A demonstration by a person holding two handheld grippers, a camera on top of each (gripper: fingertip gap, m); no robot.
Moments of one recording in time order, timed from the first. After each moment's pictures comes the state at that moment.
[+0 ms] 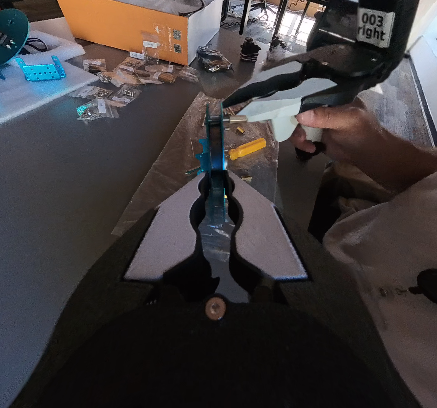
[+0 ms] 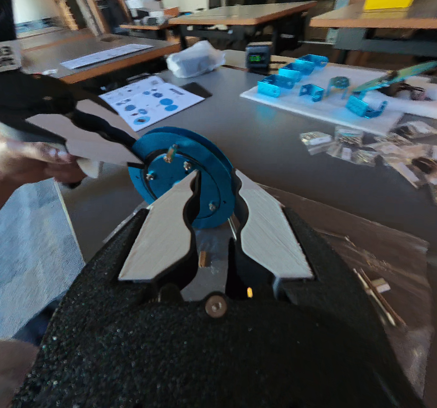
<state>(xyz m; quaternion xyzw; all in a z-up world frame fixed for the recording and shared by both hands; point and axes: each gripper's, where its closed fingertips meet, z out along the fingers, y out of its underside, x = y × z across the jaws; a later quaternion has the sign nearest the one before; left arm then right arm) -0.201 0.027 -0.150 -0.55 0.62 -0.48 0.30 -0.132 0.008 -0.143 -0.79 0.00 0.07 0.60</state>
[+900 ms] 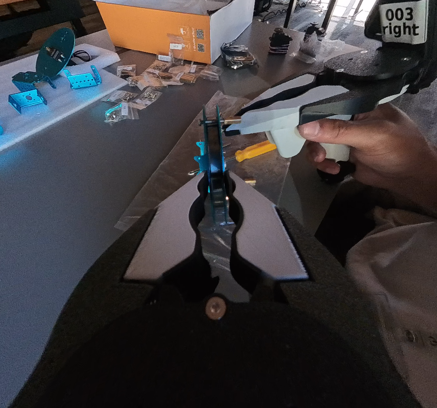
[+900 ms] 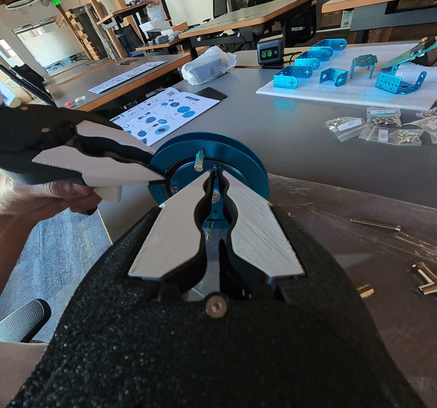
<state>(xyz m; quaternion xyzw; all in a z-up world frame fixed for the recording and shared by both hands) -0.199 0.010 -0.148 -0.57 0.61 -0.40 0.37 -0.154 0.007 -0.145 -0.78 0.03 0.14 0.61</state>
